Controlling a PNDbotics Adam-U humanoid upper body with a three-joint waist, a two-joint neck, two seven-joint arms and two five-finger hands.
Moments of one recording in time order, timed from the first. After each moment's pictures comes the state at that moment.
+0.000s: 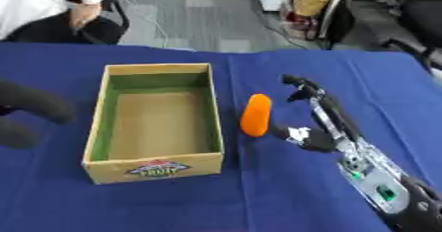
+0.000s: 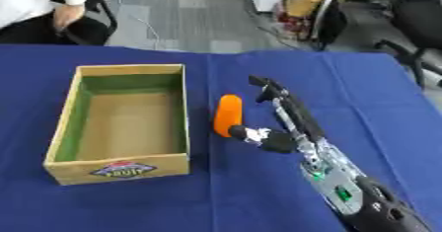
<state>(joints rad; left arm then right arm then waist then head) -0.46 0.48 -0.19 -1.99 0.24 -0.54 -0.45 -0.26 -0.58 0.19 -1.64 0.56 -0.01 -0.15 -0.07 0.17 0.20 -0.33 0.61</state>
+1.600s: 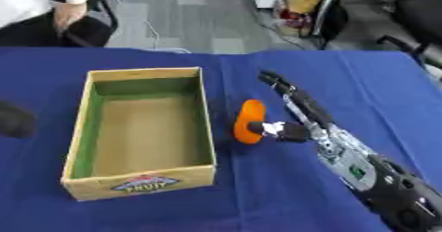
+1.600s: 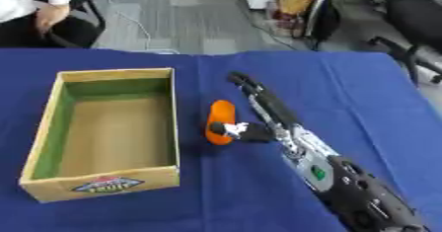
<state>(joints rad) -0.53 0.43 -0.19 -1.99 0.25 -0.56 -0.45 -0.41 -0.67 0.21 -1.46 0.53 -0.04 -0.10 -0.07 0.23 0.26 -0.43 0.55</state>
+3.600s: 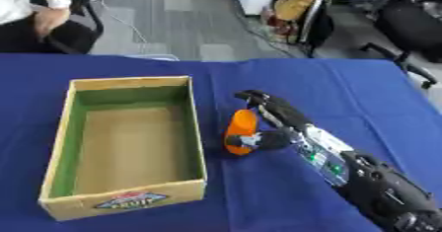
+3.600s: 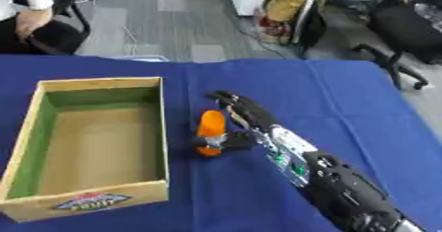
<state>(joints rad) -0.61 0.39 -0.19 -1.99 0.26 -0.55 -0.45 -0.45 -0.73 0.21 -1.38 0.64 -0.11 -0.10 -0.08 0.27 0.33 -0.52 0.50</state>
